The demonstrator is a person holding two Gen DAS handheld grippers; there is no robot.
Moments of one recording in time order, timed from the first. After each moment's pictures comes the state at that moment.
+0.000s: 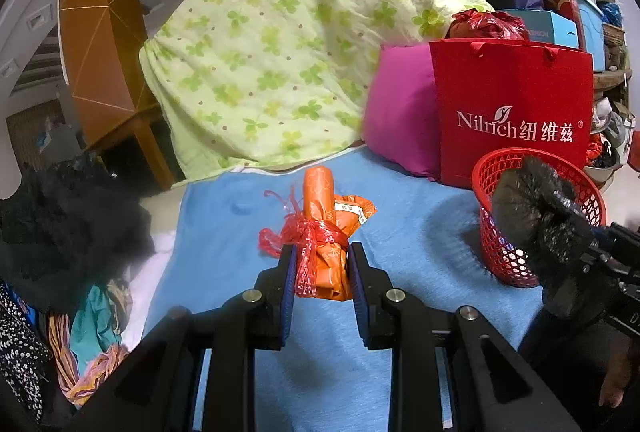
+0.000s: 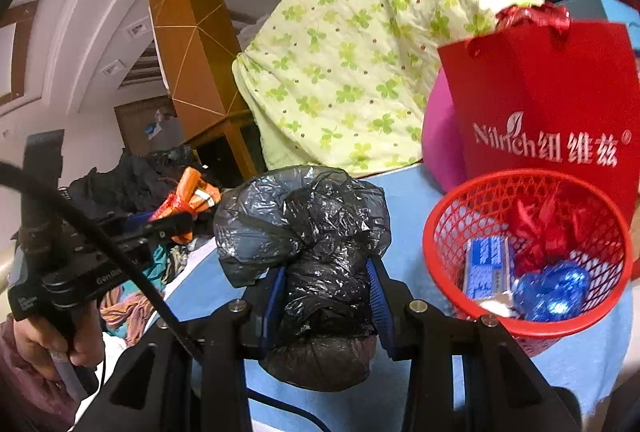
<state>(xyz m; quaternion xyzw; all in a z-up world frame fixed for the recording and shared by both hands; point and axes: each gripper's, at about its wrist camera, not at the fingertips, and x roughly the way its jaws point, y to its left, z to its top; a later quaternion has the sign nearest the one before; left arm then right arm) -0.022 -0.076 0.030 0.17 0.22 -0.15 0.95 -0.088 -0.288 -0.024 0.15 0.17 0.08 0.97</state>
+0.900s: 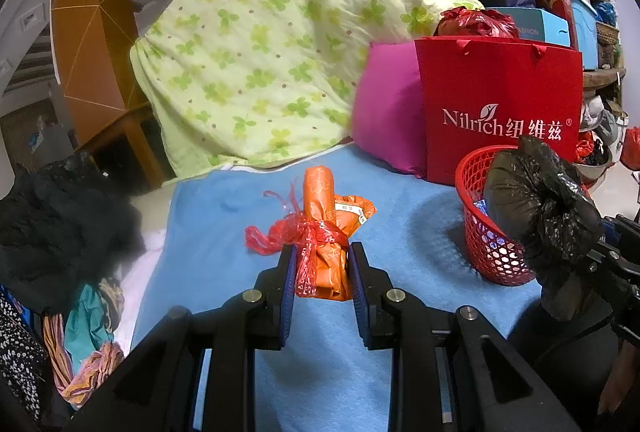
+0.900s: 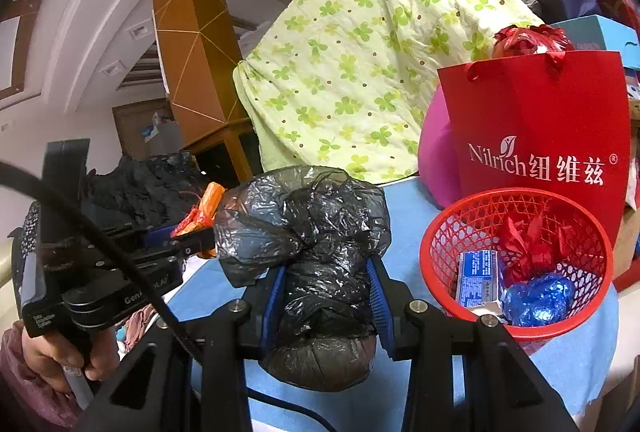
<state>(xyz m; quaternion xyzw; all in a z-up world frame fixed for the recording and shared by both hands) -0.026 -0.079 0.032 0.17 0.22 -0.17 0.94 -0.103 -0.288 -0.010 0.15 0.16 0.07 0.97</state>
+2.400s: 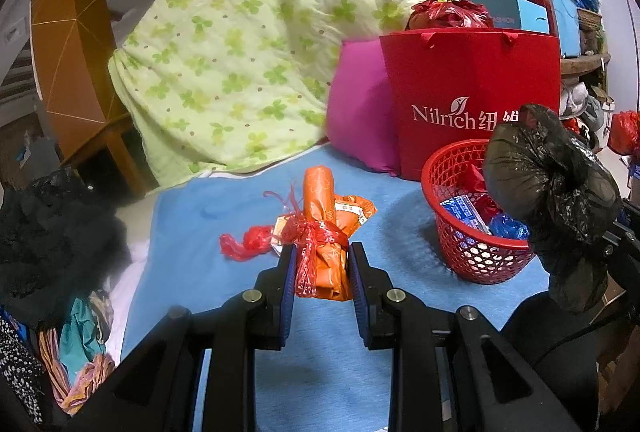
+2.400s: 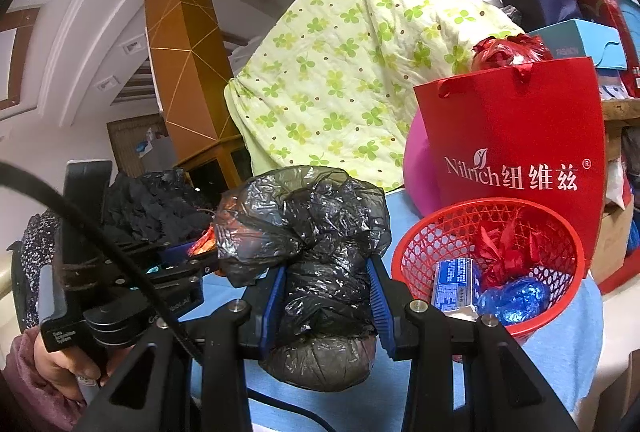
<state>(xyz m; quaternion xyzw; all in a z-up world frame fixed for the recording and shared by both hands) -0.035 -0.111 0.030 0.19 0.22 -0.20 0.93 -0.143 -0.285 -0.002 0.16 0.14 0.04 0.98</state>
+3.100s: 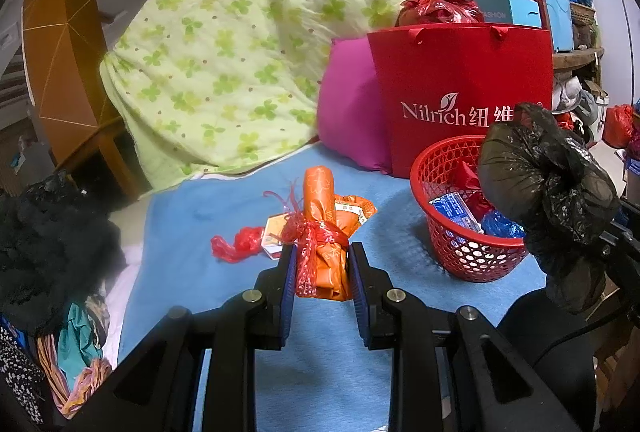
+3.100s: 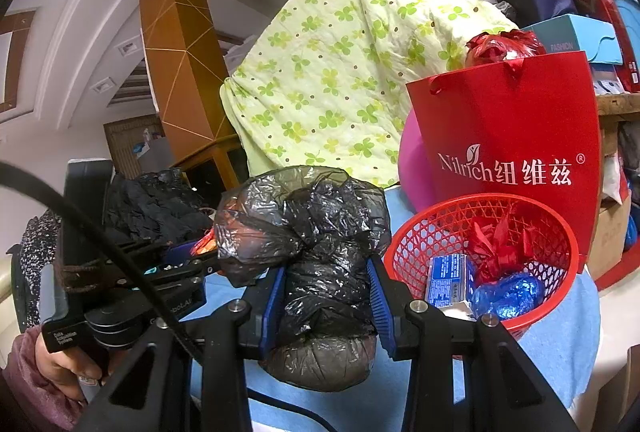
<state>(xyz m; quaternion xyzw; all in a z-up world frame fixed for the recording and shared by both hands) -0.035 -0.117 0.030 0.20 0.23 -0.21 0.93 -0.149 -0.281 0.000 0.17 0.14 0.03 0.98</state>
